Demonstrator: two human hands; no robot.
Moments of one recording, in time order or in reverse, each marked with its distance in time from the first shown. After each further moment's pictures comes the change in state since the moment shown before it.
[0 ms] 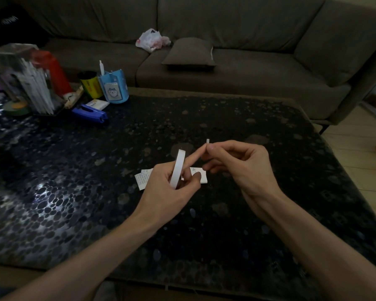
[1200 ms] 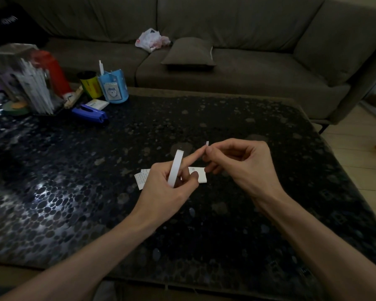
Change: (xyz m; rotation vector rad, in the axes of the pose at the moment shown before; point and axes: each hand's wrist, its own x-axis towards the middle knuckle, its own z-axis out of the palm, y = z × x) left_hand 0.001 -0.005 -0.001 -0.019 -0.011 0.001; right_hand -0.001 -0.003 -0.009 -0.212 -0.063 -0.131
